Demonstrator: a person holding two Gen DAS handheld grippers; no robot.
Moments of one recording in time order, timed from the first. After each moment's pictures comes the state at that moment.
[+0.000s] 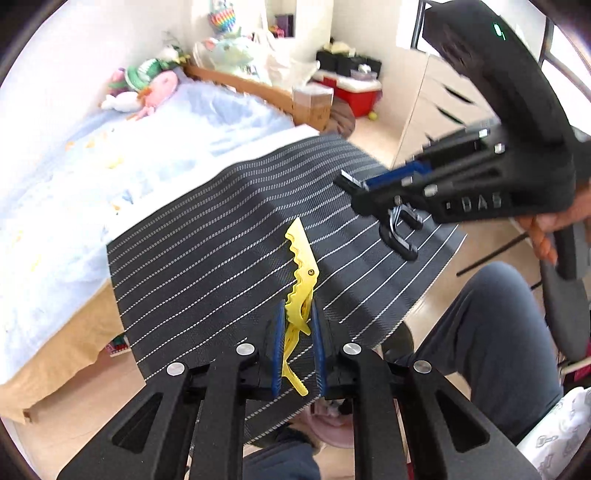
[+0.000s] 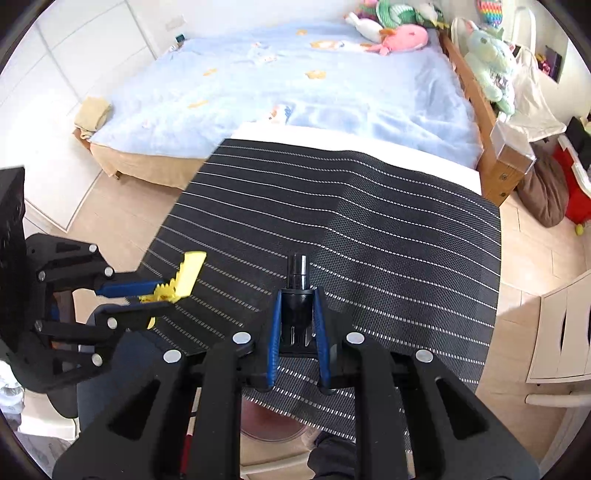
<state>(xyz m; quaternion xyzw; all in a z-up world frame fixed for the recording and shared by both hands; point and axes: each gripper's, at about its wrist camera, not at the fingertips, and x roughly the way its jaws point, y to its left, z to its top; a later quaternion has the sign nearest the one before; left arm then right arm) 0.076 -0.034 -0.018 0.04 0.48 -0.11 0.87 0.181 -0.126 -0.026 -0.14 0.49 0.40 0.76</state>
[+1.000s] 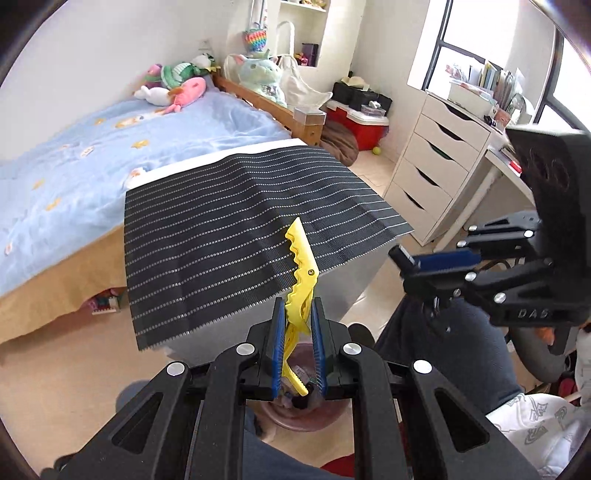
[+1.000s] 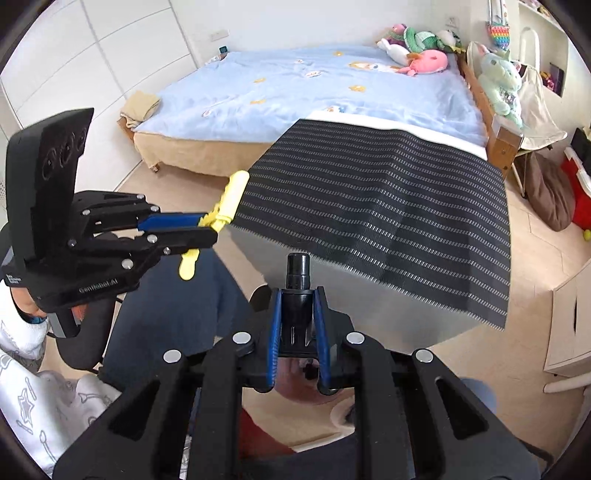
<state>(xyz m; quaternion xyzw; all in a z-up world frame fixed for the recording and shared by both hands) -0.040 -0.056 -0.007 -0.04 0.44 -0.08 0.90 0.022 -0.190 -0.025 -0.12 0.46 0.44 0.76</state>
